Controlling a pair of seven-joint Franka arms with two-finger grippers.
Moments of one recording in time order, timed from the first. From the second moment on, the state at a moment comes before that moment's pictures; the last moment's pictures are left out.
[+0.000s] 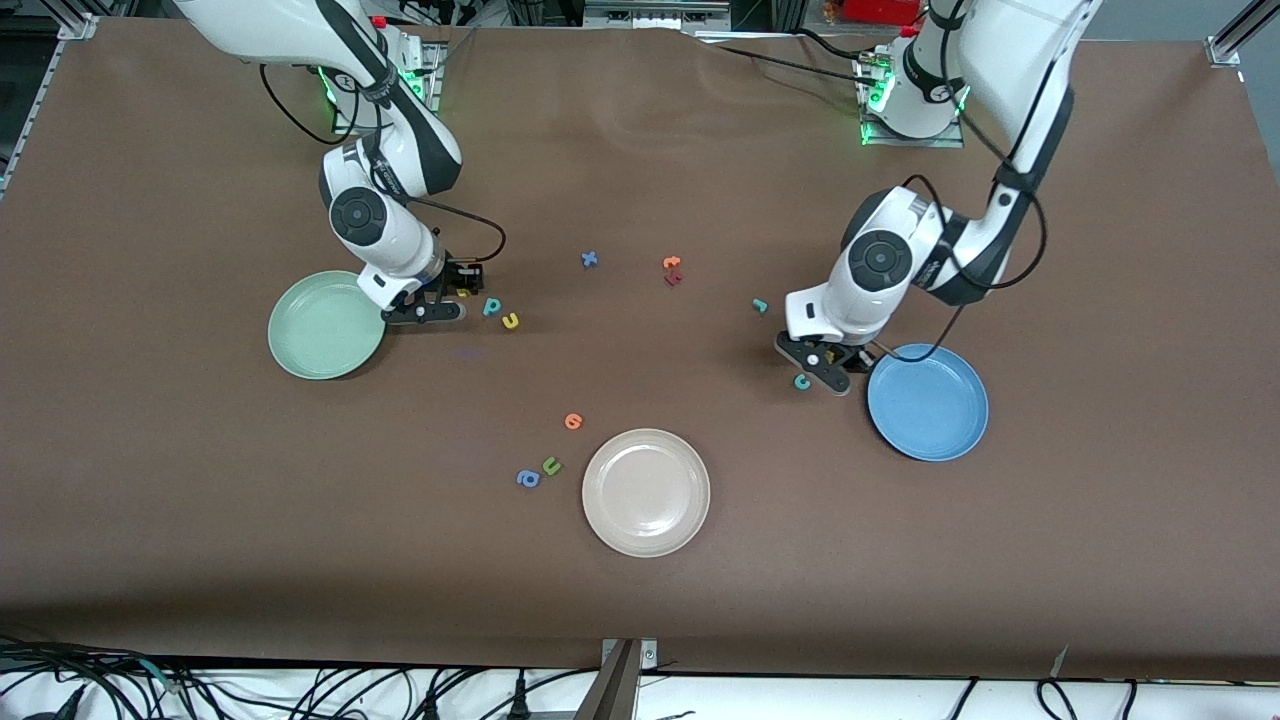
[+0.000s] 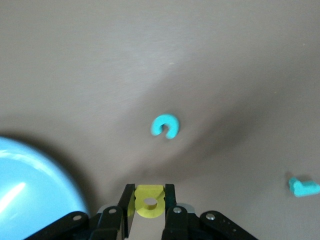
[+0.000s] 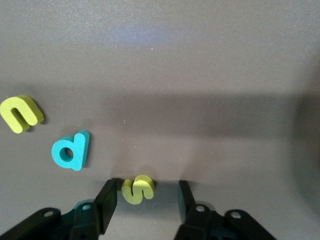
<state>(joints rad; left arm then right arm) -0.24 0.41 -0.16 -2.05 0.21 2.37 0.15 0.09 0.34 0.31 -2.41 0.00 2.61 0.34</state>
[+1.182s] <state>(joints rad) -0.06 0.44 -0.17 -1.98 0.21 2.31 0.44 0.09 0.34 0.32 -2.41 0.00 2.62 0.39</state>
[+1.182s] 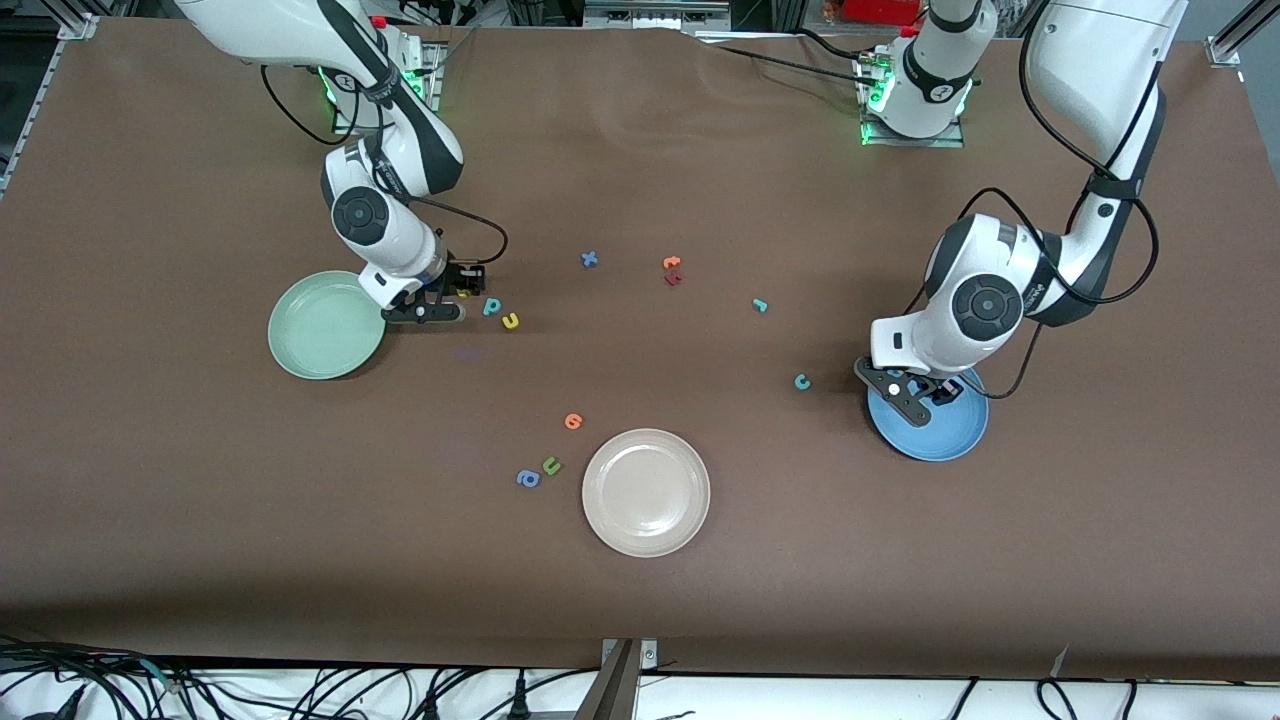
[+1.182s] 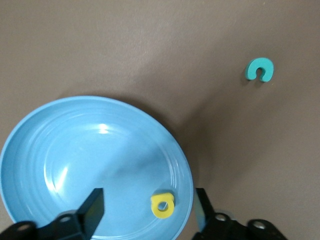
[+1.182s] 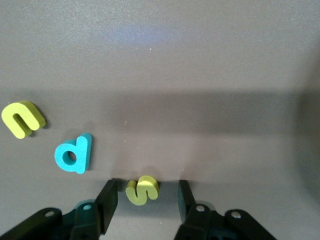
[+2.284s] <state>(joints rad) -0.21 0.65 -0.21 -1.84 0.20 2.40 0.25 0.08 0.22 0.28 -2.36 0.00 2.39 0.44</state>
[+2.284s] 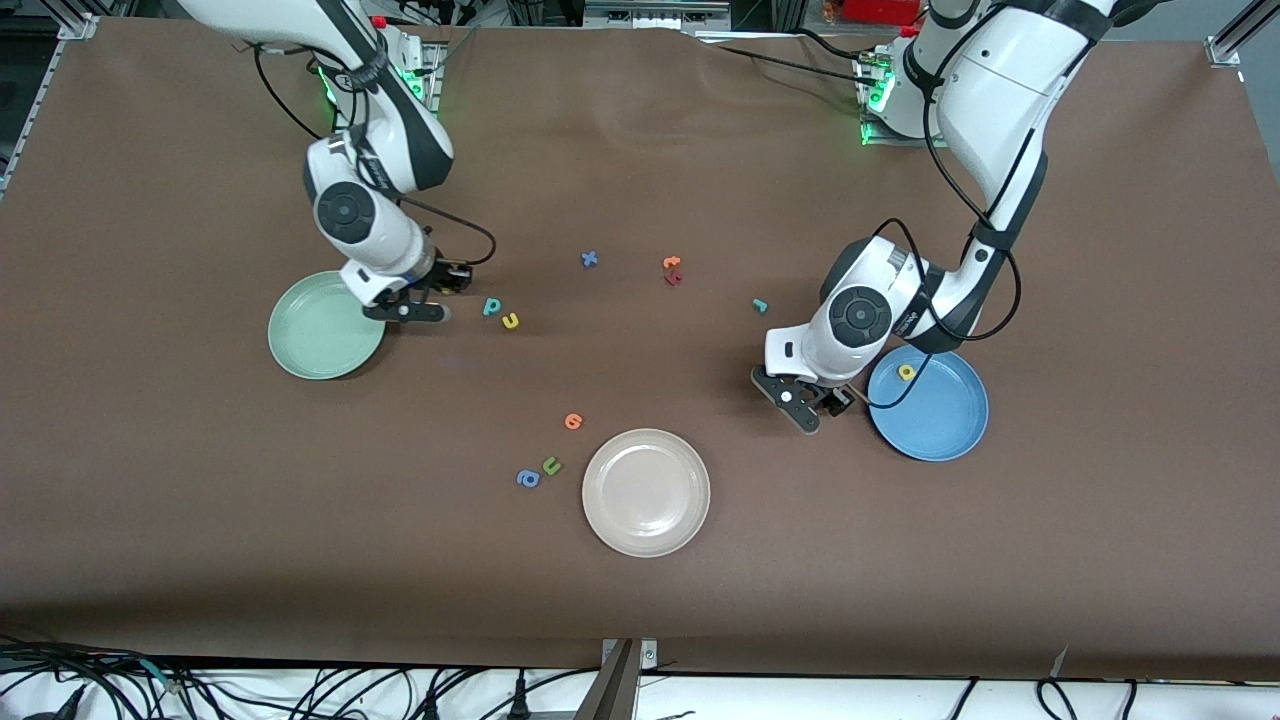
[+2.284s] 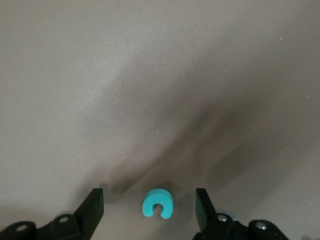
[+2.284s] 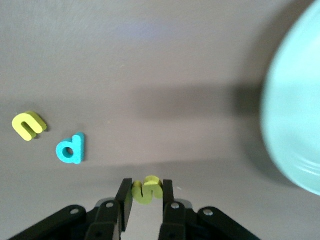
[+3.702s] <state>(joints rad) -0.14 0.50 -0.21 -1.84 0.22 2.21 0.26 0.07 0.26 -0.11 -2.27 0.00 2.19 -0.07</state>
